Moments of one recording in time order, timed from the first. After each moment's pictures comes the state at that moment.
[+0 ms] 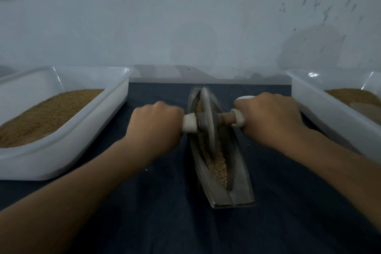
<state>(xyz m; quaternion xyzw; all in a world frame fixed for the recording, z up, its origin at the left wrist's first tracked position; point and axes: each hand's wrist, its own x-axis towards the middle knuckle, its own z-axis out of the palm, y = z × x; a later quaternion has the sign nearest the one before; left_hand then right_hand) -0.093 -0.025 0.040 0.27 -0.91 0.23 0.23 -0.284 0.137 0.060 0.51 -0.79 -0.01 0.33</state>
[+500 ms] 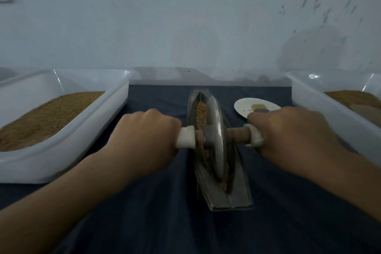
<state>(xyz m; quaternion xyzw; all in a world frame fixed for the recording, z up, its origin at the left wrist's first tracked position) -0.059 -0.025 0.049 0.18 -0.93 0.23 0.23 -0.285 0.180 0.046 0.58 -0.74 0.09 0.34</state>
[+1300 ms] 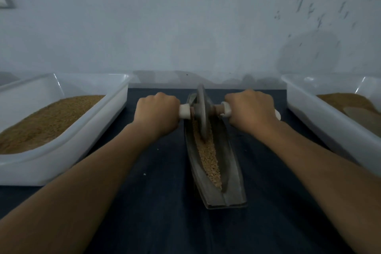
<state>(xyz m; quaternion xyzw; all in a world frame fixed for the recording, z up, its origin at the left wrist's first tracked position) -0.128 -0.051 0.063 0.33 -0.92 0.17 0.15 -0.295 0.099 0.070 0.49 -0.84 0.03 0.23</state>
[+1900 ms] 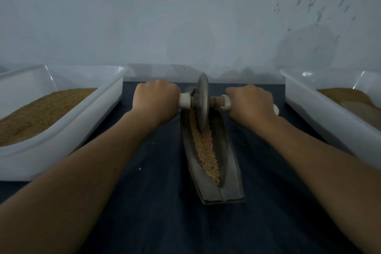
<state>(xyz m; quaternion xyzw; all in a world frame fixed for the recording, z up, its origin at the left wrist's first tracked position) -0.136 -0.056 0.066 0.31 -0.91 0.22 0.17 -0.304 0.099 0.061 0.48 -0.85 0.07 0.22</state>
